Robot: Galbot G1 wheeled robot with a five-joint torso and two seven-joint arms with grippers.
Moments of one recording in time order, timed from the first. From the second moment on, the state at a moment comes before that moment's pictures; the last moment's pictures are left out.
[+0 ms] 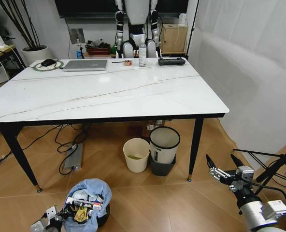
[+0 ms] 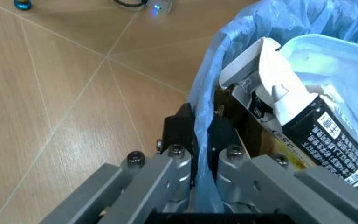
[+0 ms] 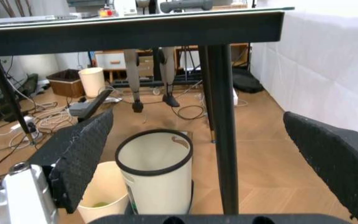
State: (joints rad) left arm 1.50 -1.27 -0.73 -1.33 -0.69 0.12 0.08; right arm -1.83 1.20 0.74 2.21 0.47 0.05 -0.06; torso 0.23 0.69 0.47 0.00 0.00
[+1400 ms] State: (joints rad) left arm 1.51 -1.27 -0.75 -1.35 -0.69 0.12 0.08; right arm -1.83 1.20 0.74 2.21 0.47 0.05 -0.06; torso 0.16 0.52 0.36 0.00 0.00
